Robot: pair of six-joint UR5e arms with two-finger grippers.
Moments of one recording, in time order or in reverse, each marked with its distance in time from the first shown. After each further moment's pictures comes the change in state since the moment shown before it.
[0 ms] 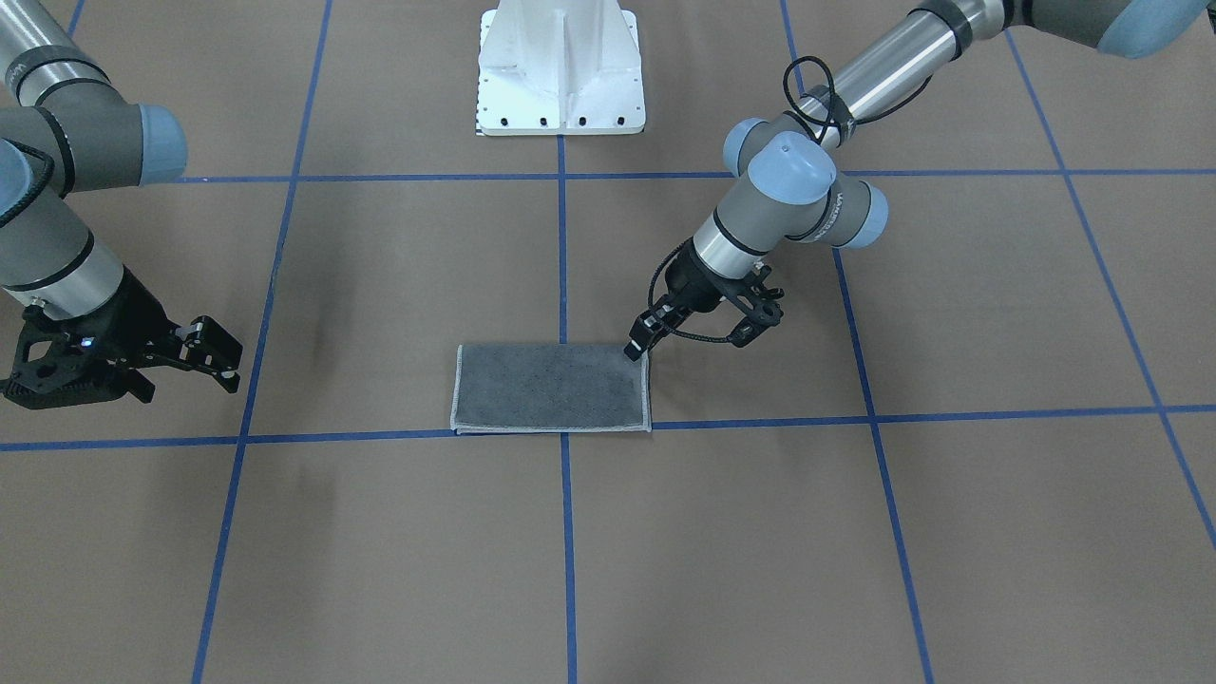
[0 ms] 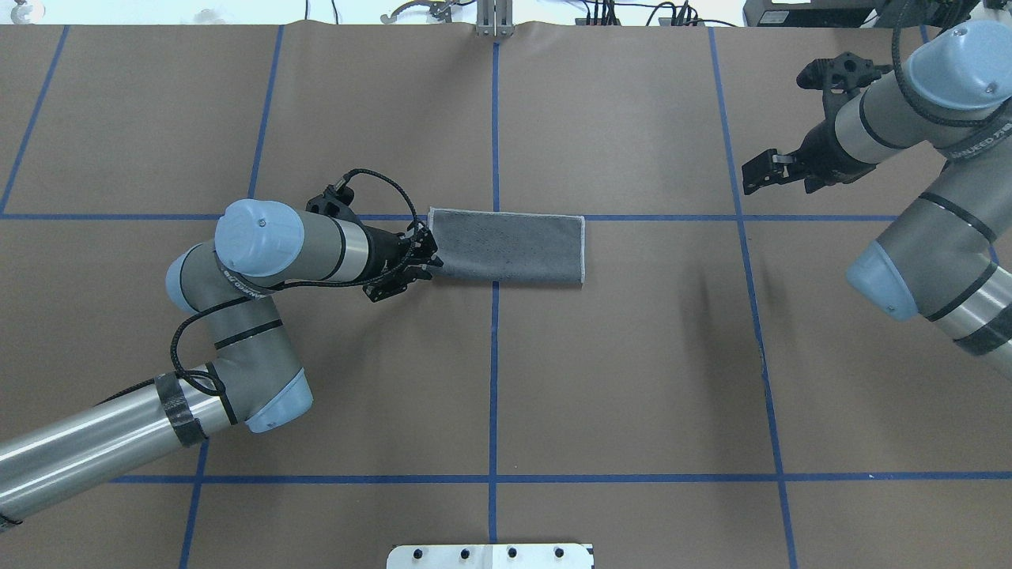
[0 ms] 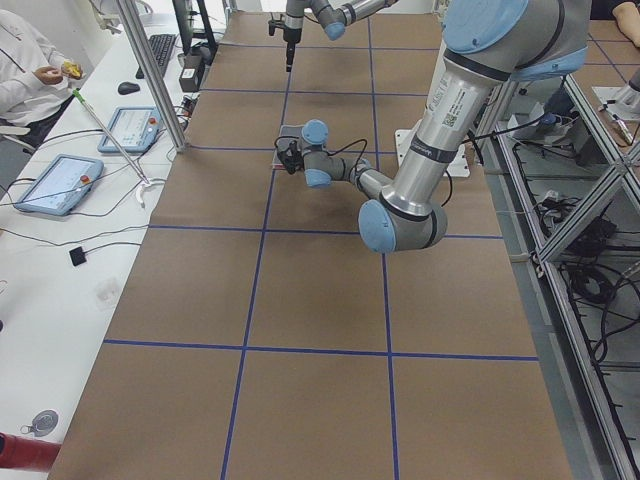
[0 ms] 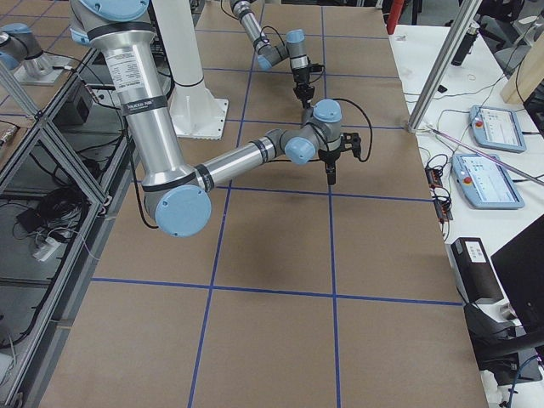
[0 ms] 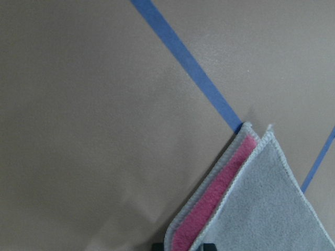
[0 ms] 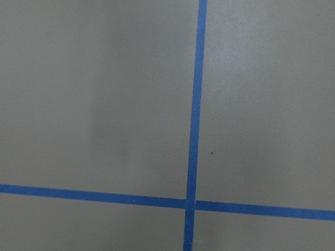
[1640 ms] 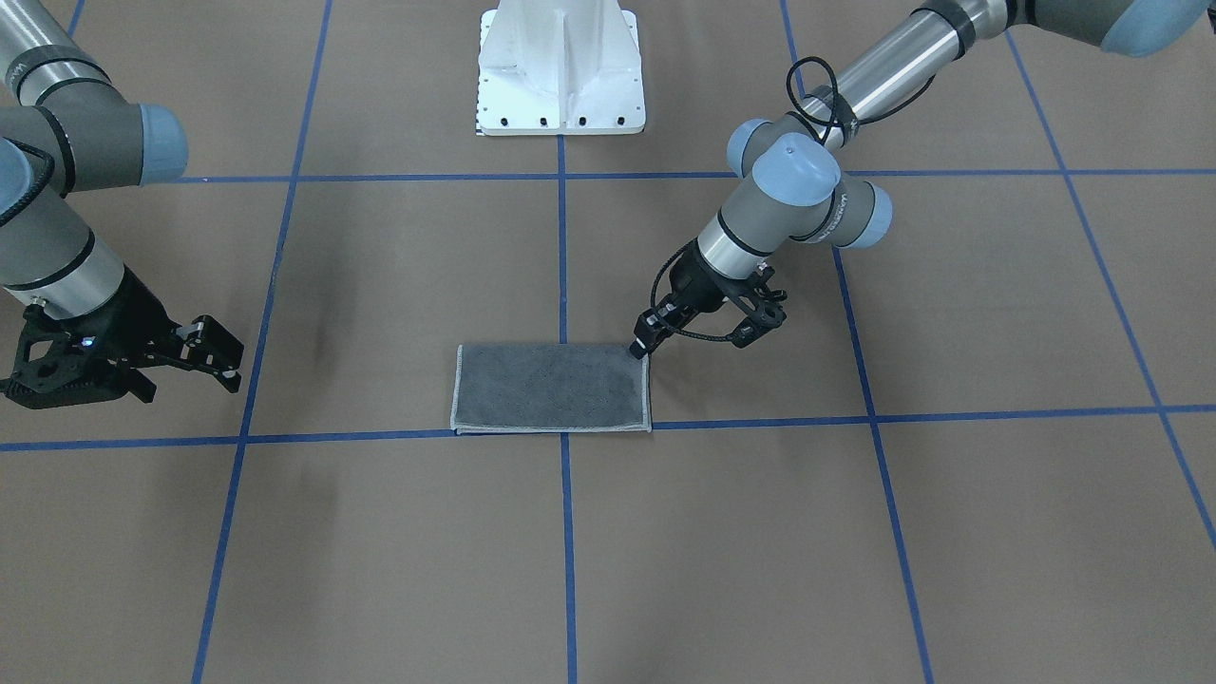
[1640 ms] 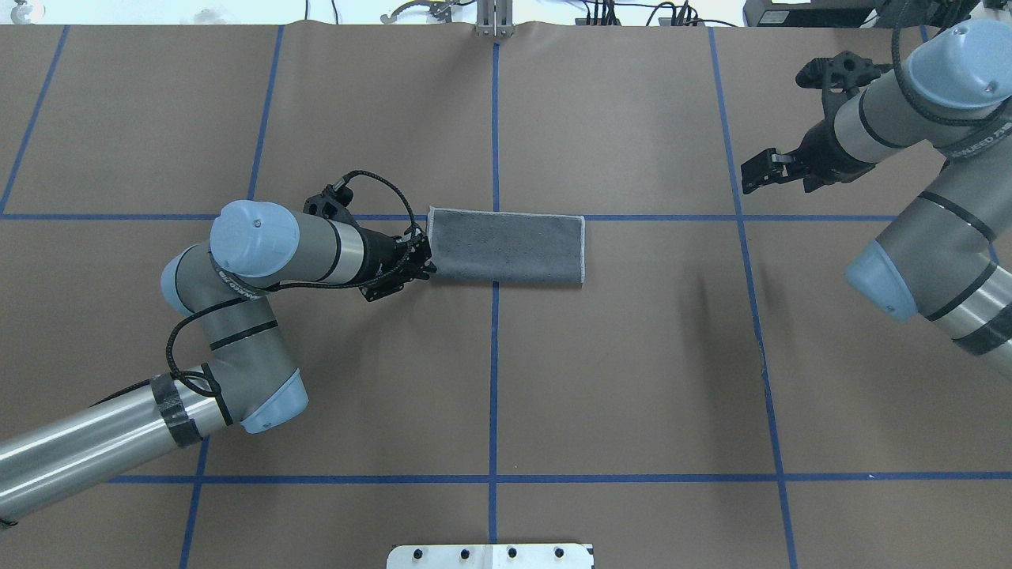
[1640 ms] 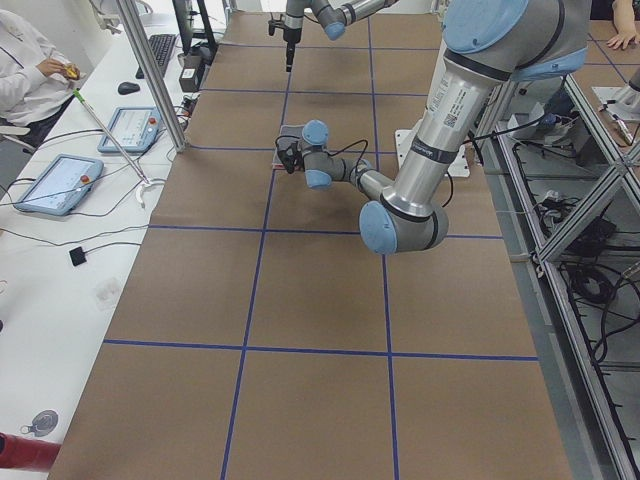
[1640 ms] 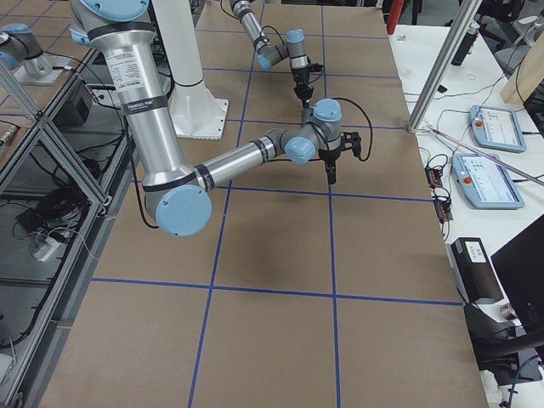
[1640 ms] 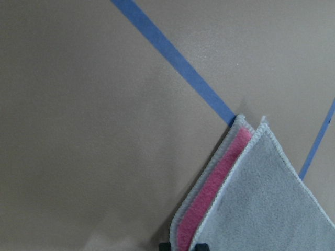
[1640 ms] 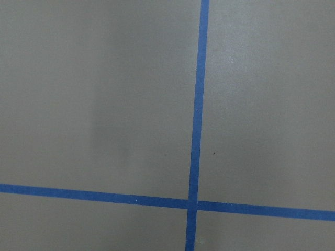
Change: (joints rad) left arm -0.002 0.011 -0.001 0.000 -0.010 0.061; right arm 0.000 0.002 0.001 0.000 0.001 0.000
